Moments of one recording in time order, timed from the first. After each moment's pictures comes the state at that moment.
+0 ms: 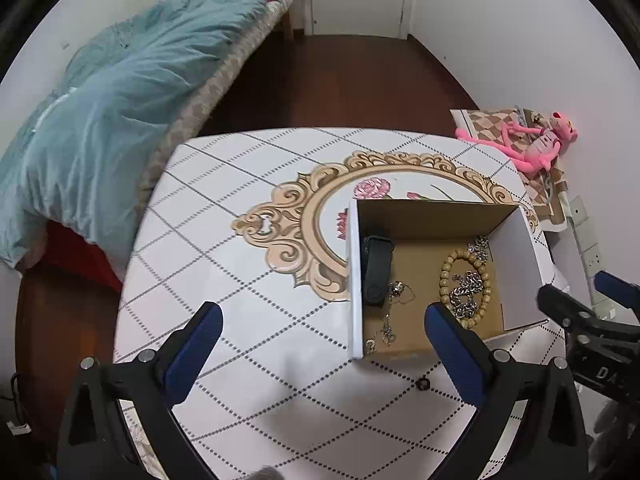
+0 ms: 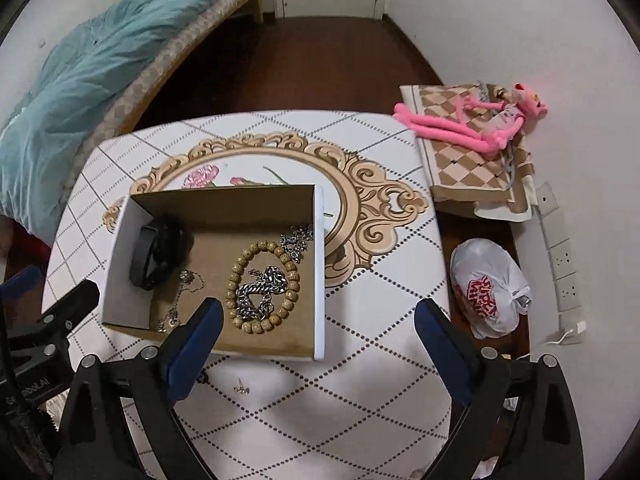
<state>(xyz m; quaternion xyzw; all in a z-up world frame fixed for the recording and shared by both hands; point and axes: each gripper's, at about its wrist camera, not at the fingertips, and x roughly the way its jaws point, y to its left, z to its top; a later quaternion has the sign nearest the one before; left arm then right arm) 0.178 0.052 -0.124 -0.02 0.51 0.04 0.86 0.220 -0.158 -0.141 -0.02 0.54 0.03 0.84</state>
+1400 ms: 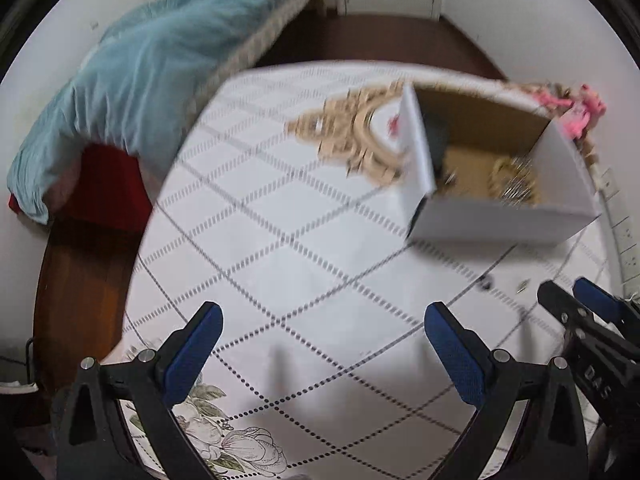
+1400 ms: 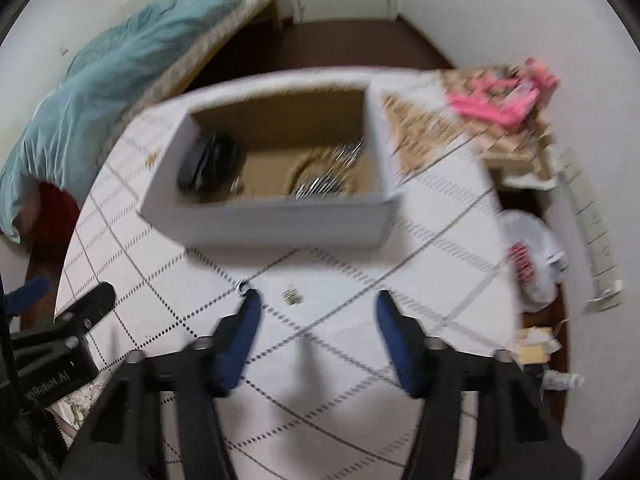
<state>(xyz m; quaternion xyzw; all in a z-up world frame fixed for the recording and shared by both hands) 0.106 0.067 -0.182 -0.01 0.55 0.11 0.83 0.136 -0.127 -0.208 0.01 0.54 0.08 0.84</state>
